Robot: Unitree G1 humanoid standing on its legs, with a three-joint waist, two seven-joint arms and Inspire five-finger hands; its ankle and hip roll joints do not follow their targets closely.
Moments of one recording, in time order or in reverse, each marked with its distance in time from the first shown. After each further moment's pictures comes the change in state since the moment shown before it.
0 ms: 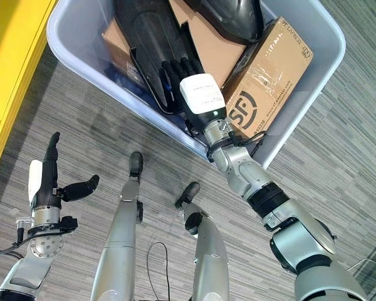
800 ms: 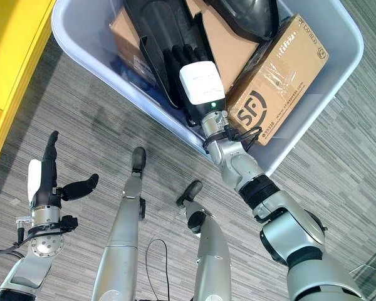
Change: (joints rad) left arm -0.006 0.001 -0.006 0.001 0.000 -0.004 0.019; right arm -0.116 0.086 0.034 0.190 -0.104 0.042 -0.128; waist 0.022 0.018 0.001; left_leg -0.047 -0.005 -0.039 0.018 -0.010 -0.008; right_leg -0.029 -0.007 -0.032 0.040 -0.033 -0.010
